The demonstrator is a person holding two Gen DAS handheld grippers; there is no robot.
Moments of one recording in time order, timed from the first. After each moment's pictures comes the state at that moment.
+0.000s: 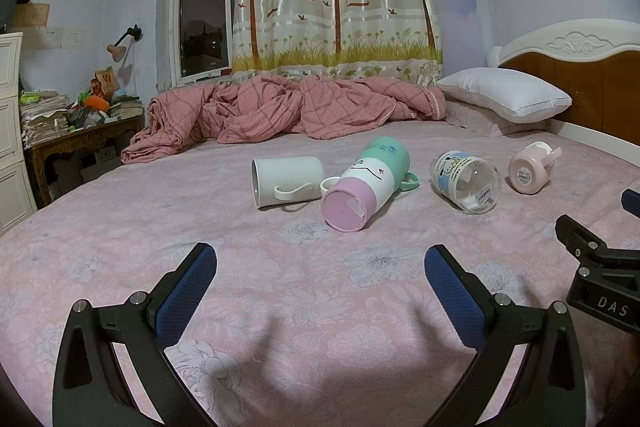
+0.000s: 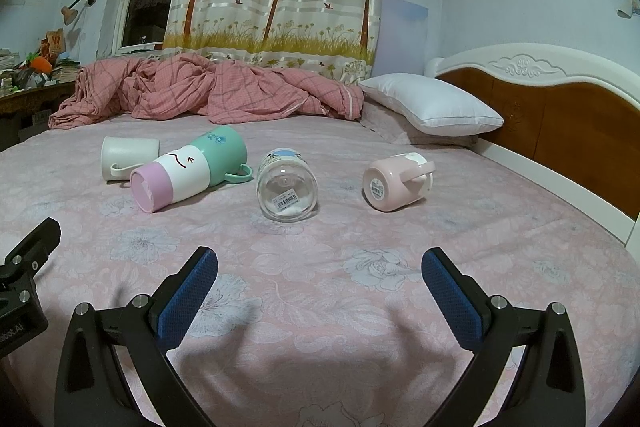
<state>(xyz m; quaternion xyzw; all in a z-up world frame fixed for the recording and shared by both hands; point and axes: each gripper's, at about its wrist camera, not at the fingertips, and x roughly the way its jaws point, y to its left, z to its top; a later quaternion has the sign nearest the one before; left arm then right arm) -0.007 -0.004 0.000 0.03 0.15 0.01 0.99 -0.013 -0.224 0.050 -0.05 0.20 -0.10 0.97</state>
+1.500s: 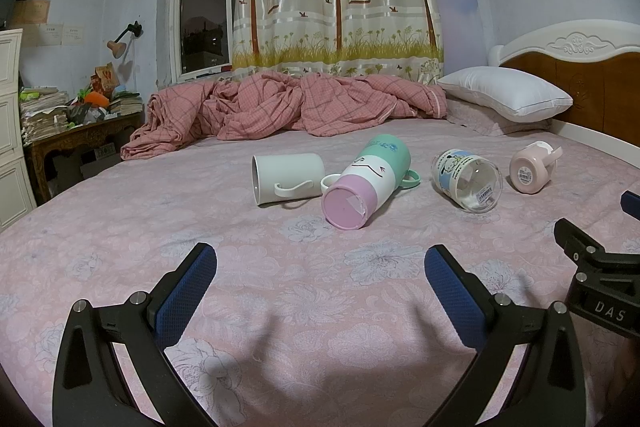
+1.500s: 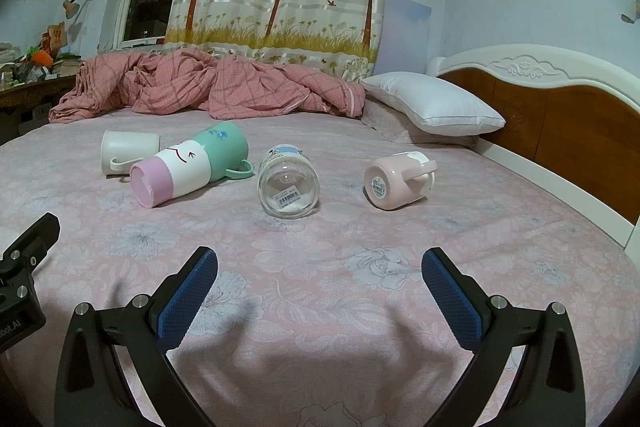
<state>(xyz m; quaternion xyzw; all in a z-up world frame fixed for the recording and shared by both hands) -0.005 -0.004 0.004 0.03 0.16 0.01 0.99 -0.012 -0.222 0.049 -0.05 0.20 -0.10 0.97</state>
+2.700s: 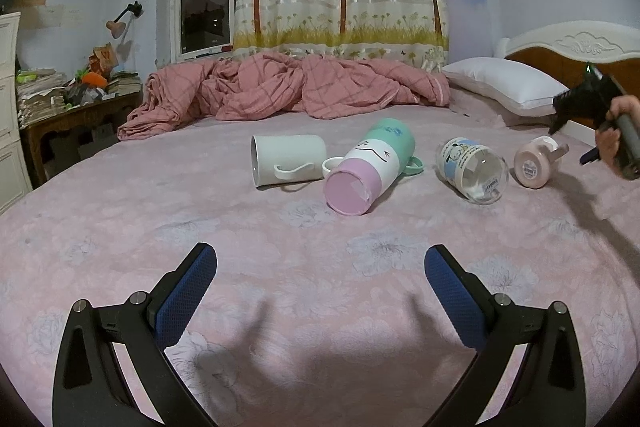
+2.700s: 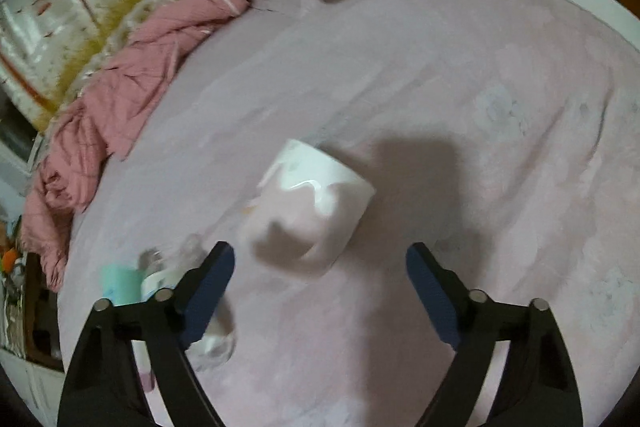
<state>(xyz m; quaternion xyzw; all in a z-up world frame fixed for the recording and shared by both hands) -0.012 0.003 0.009 0.01 0.19 0.00 0.98 0.205 -0.513 0.071 0.31 0.43 -0.15 0.84</state>
